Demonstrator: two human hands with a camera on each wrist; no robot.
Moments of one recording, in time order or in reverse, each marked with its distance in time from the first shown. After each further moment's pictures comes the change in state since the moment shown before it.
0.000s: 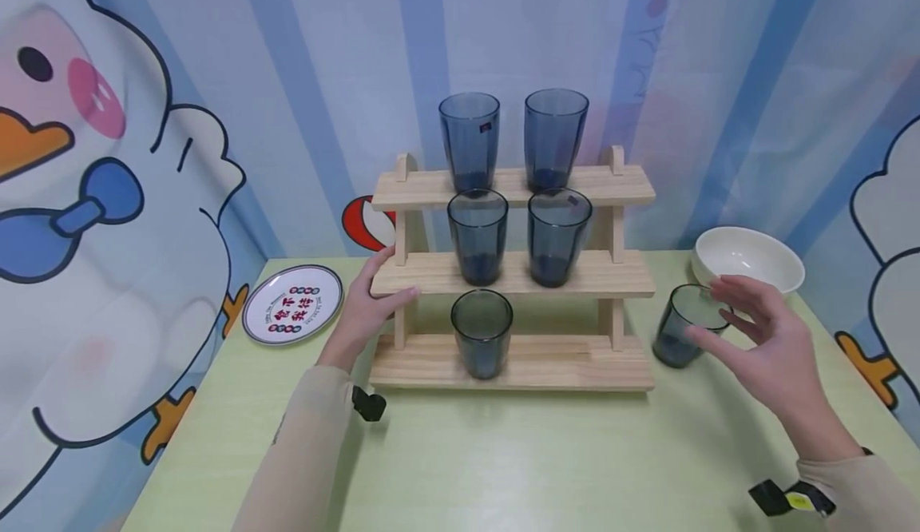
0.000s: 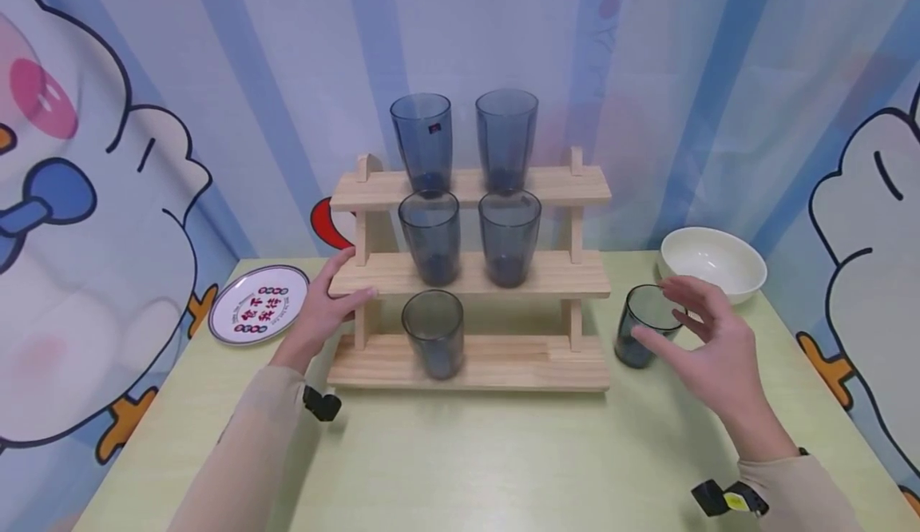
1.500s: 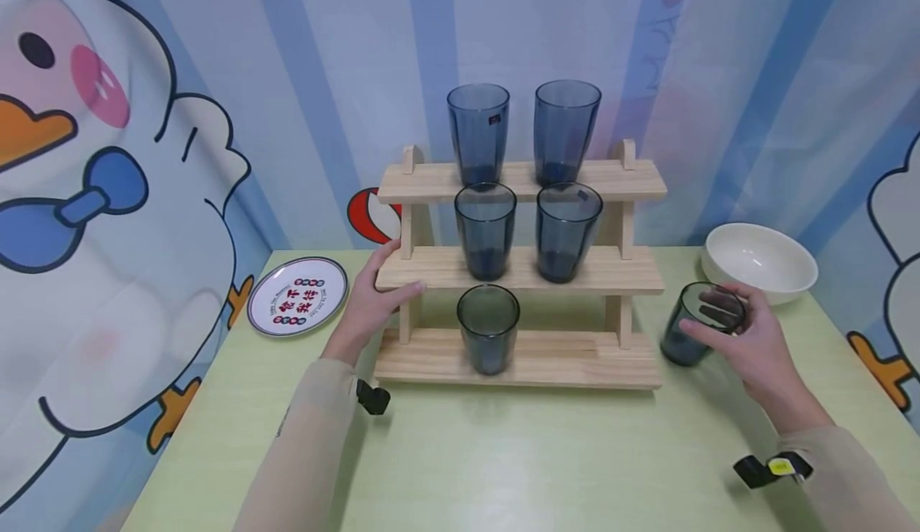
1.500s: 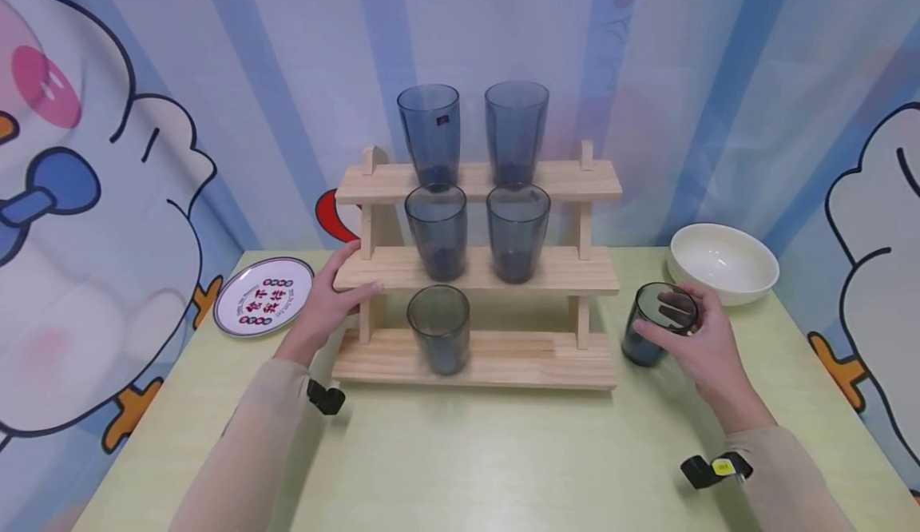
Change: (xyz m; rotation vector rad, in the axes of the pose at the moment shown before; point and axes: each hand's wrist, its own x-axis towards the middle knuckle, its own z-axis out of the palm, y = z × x) left_hand 0.001 -0.002 -0.001 0.009 0.008 0.031; right_hand 0.014 0.055 0.020 0.455 -0.141 0.240
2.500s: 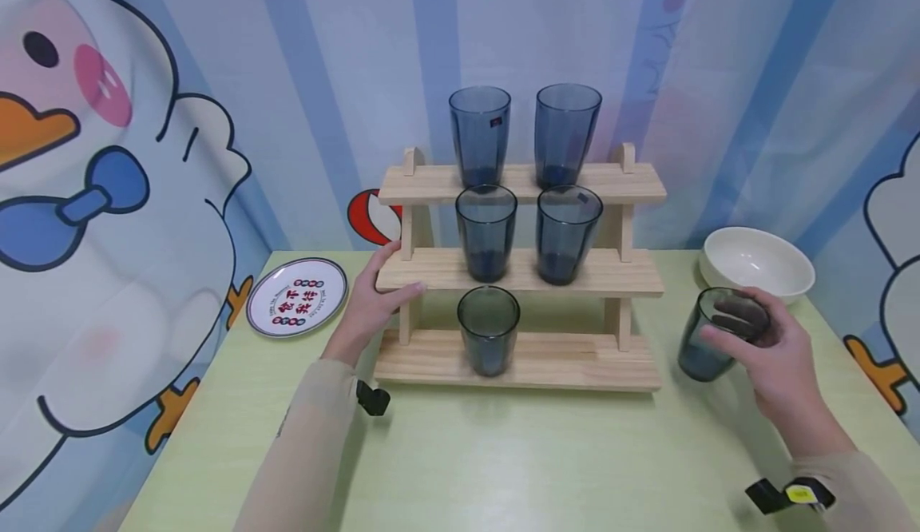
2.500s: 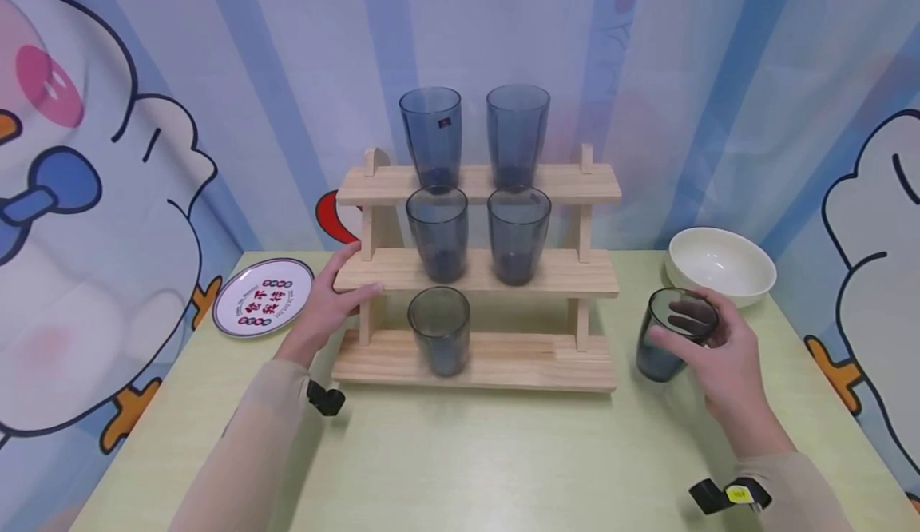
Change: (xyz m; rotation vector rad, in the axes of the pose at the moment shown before) left_hand 0.001 0.000 0.000 0.005 0.003 -0.006; right_hand -0.022 -0.021 -0.006 0.129 0.066 0.012
